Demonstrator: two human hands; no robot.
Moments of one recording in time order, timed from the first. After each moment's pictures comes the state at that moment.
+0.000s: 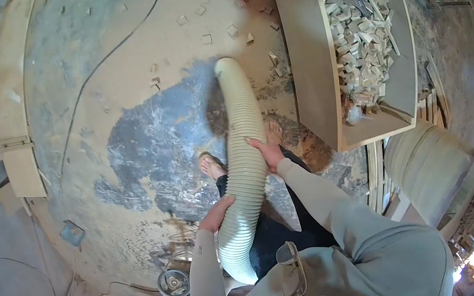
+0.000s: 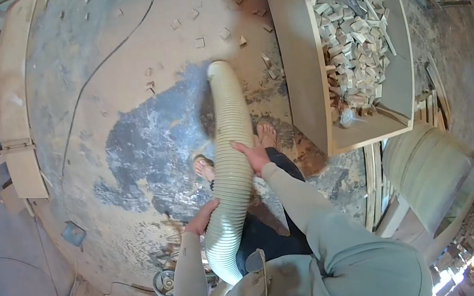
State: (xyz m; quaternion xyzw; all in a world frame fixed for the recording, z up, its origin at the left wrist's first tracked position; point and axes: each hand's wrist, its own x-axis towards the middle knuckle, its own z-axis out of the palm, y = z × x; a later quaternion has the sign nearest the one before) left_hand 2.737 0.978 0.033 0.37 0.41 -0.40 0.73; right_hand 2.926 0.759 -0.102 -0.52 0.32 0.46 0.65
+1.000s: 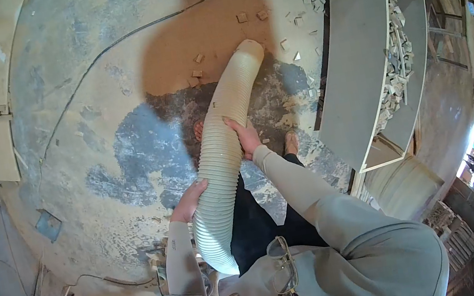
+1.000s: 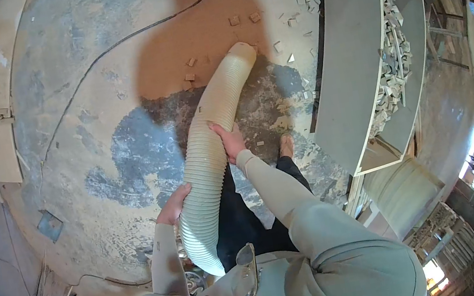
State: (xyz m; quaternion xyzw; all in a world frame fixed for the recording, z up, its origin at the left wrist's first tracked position) left_hand 2.768 1.337 0.016 0.26 0.41 -0.32 0.81; right_hand 2.988 1.166 -0.068 -0.57 0.32 0.42 0.63
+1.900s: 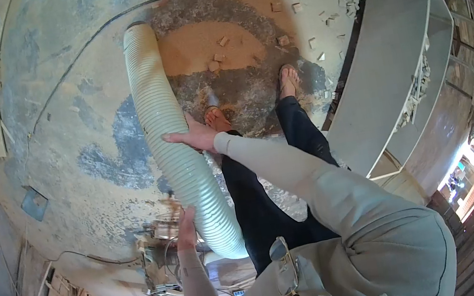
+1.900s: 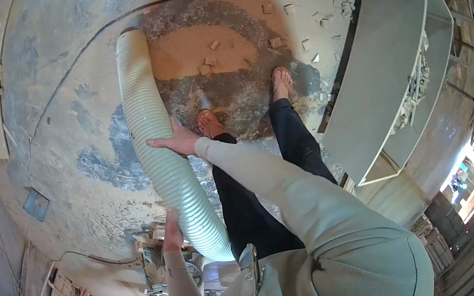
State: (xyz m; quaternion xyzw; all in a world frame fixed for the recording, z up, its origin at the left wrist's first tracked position) left_hand 2.636 1.352 0.009 0.20 0.59 -0.08 0.78; right_hand 2.963 1.375 -0.093 -0.55 0.04 0.72 0.42
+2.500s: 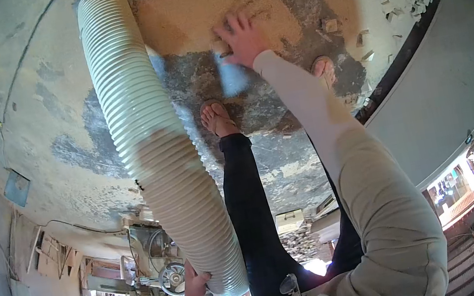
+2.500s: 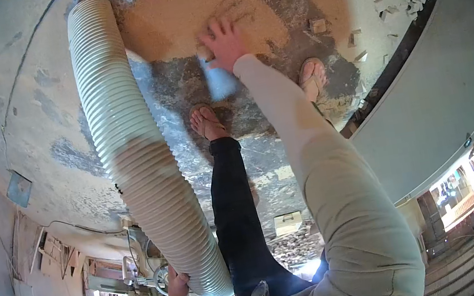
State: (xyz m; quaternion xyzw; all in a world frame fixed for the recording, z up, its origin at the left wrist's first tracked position) left_hand 2.709 1.313 0.015 0.21 0.71 -0.19 0.64; right_hand 3.131 1.297 -0.468 -0.80 -0.49 0.34 0.01
